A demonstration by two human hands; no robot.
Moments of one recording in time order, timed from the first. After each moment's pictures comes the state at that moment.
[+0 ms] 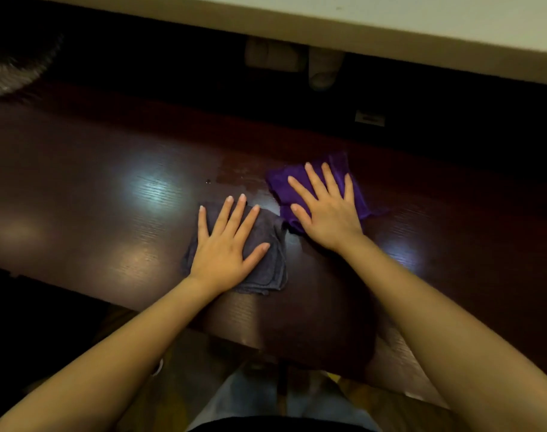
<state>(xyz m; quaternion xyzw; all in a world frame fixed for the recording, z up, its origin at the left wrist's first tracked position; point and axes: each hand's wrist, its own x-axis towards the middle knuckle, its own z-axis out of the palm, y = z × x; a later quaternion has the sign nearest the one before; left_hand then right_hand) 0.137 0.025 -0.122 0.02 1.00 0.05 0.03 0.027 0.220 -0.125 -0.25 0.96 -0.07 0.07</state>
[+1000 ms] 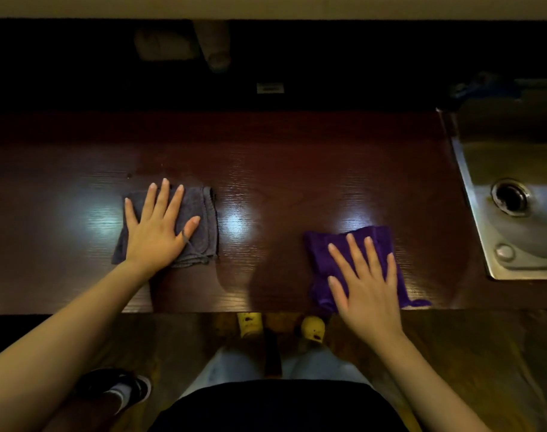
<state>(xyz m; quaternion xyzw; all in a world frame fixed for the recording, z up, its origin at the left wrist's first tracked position) 0.136 0.023 -0.125 0.03 1.00 0.04 0.04 0.253 0.379 -0.114 -0.01 1.00 -0.05 0.06</state>
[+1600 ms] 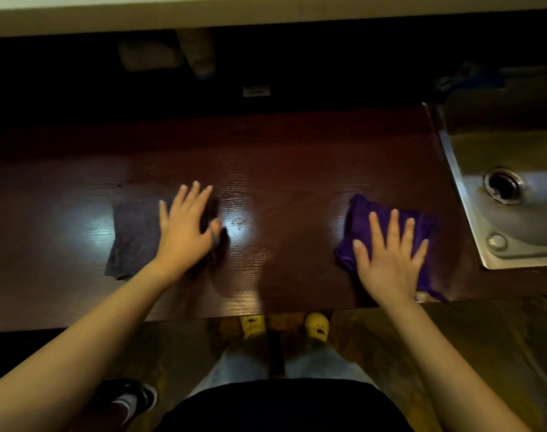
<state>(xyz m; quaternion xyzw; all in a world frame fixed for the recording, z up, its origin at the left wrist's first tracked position) 0.125 0.089 -0.098 0.05 0.98 0.18 0.05 0.216 0.410 -0.115 0.17 0.98 -0.08 0.07</state>
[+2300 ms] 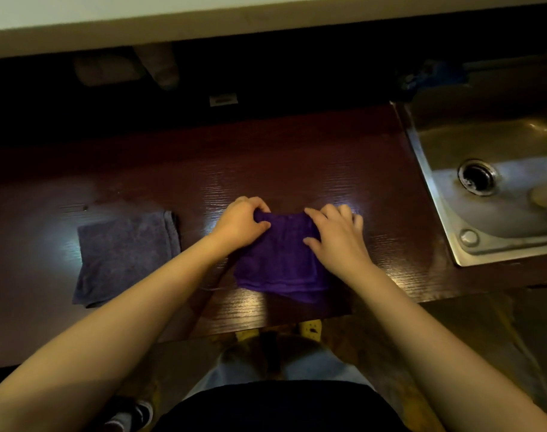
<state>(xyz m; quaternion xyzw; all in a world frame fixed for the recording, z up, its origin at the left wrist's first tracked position) 0.085 0.215 -0.084 0.11 0.93 0.27 0.21 0.158 0.393 -0.080 0.02 0.99 -0.13 0.11</state>
